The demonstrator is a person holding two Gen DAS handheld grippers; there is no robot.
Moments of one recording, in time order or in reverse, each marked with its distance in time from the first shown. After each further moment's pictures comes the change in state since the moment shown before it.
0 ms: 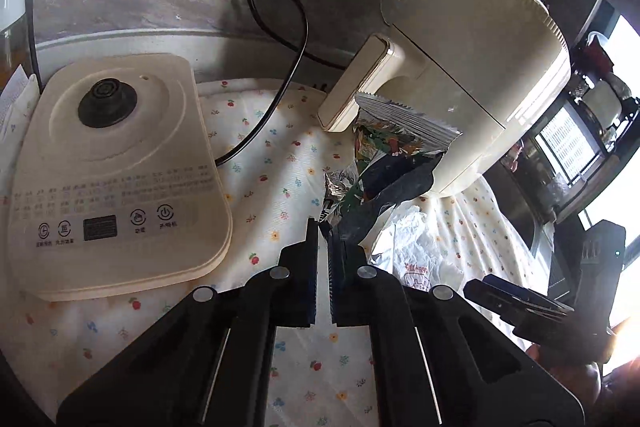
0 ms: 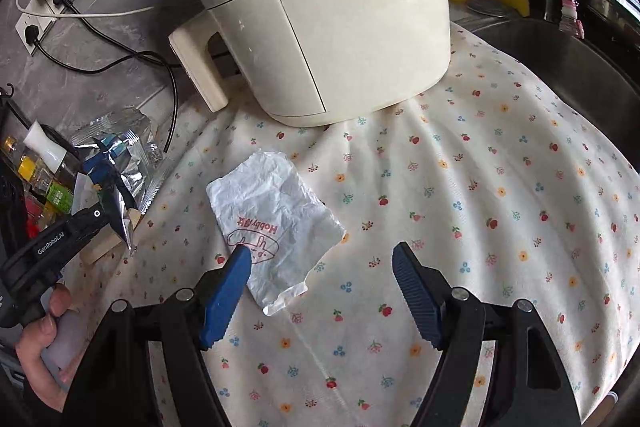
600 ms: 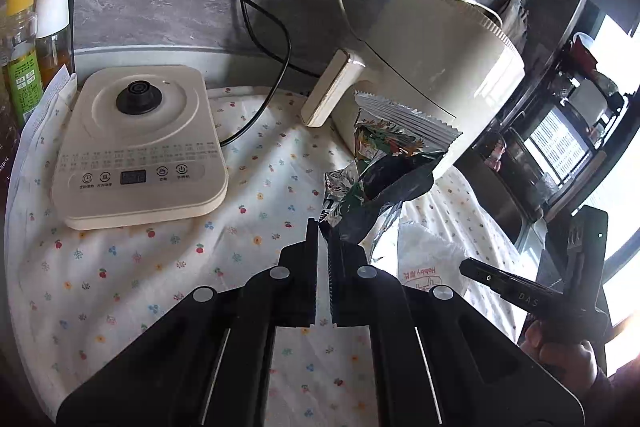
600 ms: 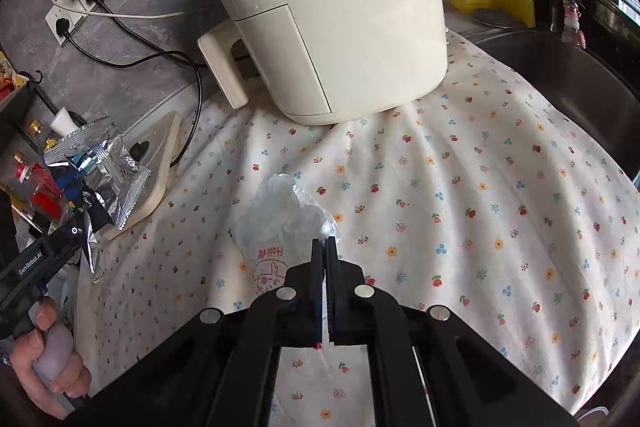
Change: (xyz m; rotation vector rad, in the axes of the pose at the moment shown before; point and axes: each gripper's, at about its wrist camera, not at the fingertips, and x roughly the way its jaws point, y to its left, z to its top) left arm -0.060 -0.038 -0.039 0.012 -0.061 0.016; right arm -0.044 -0.018 -0.017 -0.038 -0.031 0.061
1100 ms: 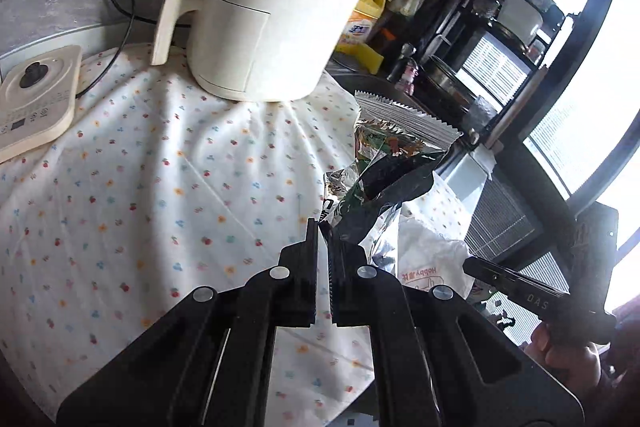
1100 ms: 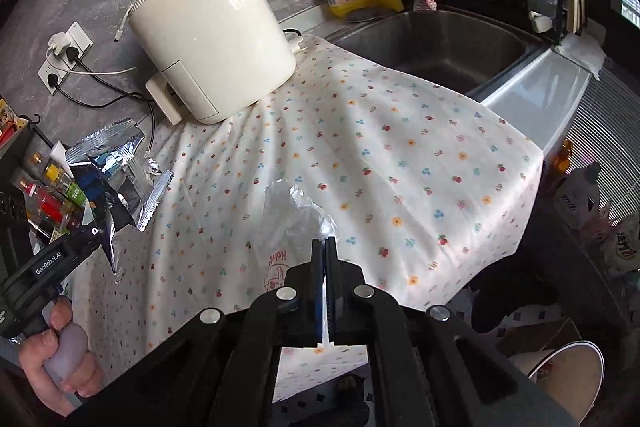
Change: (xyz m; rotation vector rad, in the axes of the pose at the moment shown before) left arm 0.006 -0.161 -0.088 0.149 0.124 -0.153; right arm -0.135 -0.134 -0.096 0.170 -0.074 -0.099
